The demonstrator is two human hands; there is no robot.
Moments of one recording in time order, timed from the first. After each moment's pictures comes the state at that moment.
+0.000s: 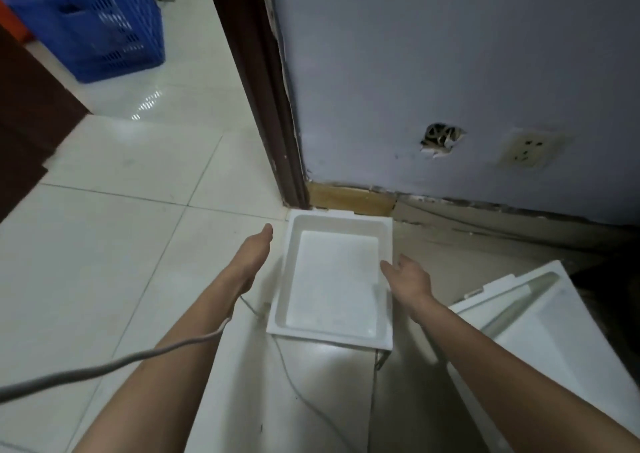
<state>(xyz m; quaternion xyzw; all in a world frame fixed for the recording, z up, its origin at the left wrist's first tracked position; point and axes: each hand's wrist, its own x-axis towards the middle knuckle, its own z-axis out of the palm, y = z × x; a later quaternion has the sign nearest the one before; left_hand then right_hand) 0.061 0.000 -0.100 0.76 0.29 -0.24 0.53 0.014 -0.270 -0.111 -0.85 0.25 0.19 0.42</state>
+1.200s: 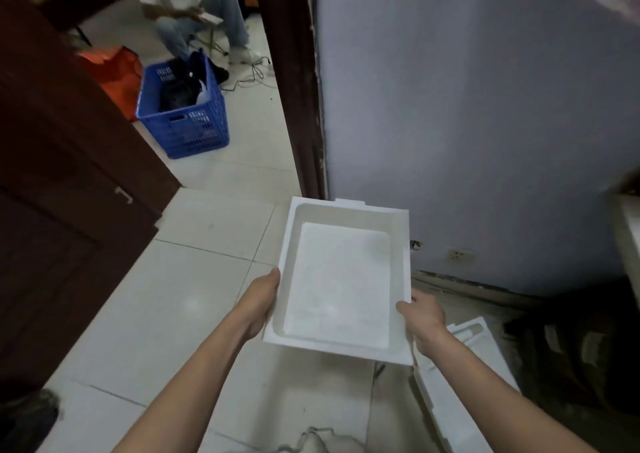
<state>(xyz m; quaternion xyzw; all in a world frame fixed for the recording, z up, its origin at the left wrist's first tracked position) -0.037 0.021 0.318 0.69 0.30 -0.24 0.61 -0.045 -0.255 0.279 -0.79 0.30 0.19 0.50</state>
